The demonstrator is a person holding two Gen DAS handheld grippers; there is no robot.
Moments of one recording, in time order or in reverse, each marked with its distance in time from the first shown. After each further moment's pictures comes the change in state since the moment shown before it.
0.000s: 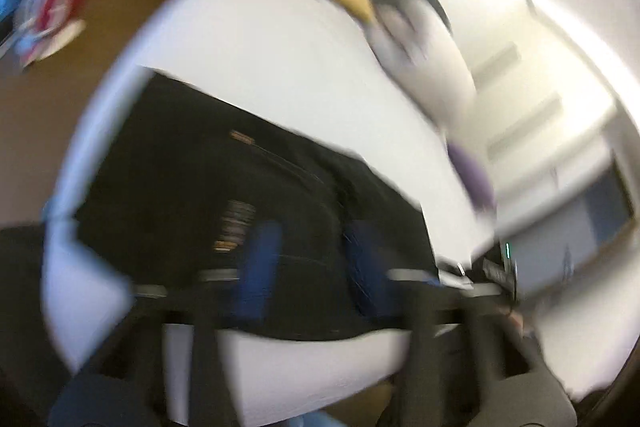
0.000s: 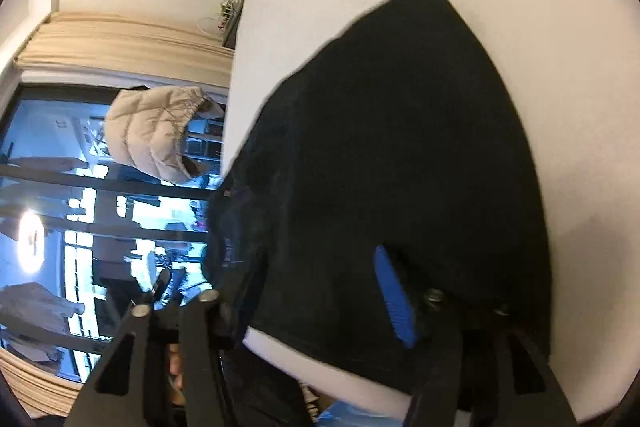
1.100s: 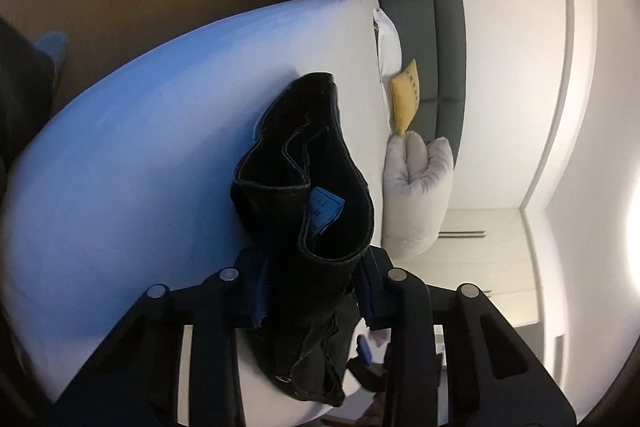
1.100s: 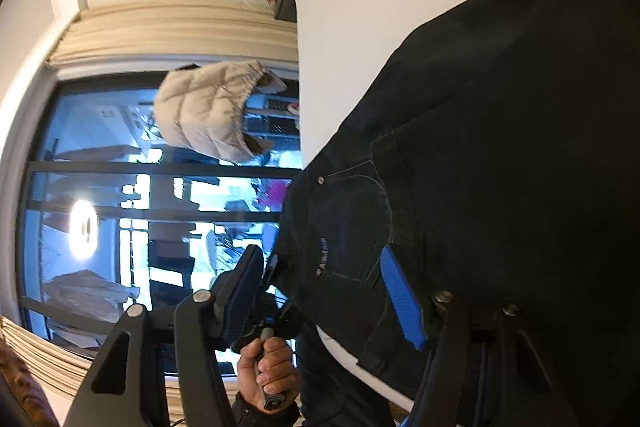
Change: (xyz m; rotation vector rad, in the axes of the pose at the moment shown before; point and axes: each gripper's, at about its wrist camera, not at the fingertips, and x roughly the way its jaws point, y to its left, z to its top) left arm 0.019 0.143 -0.025 -0.637 -0.129 -0.207; right arm 0.082 0.063 0.017 0.010 0.125 0.213
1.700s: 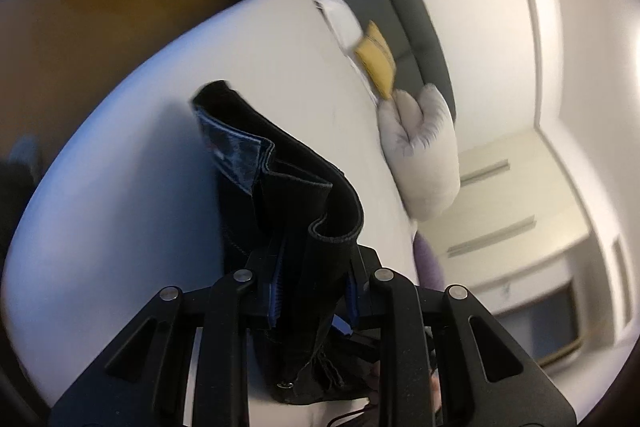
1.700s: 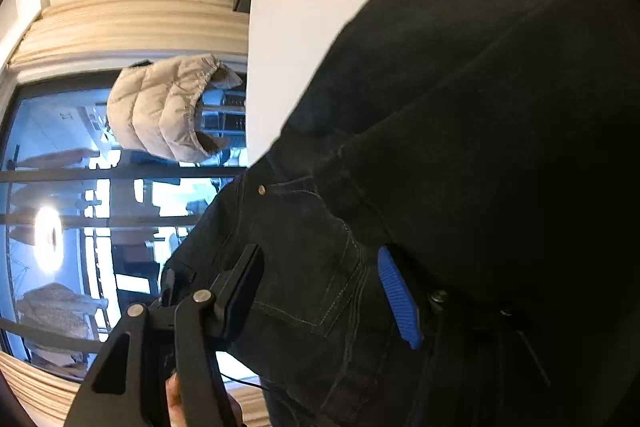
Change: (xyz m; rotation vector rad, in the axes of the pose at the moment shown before) left arm 0.014 -0.114 -0.025 0.396 0.042 0.066; right arm 0.040 -0.025 0.012 0.055 -0.005 -0.133
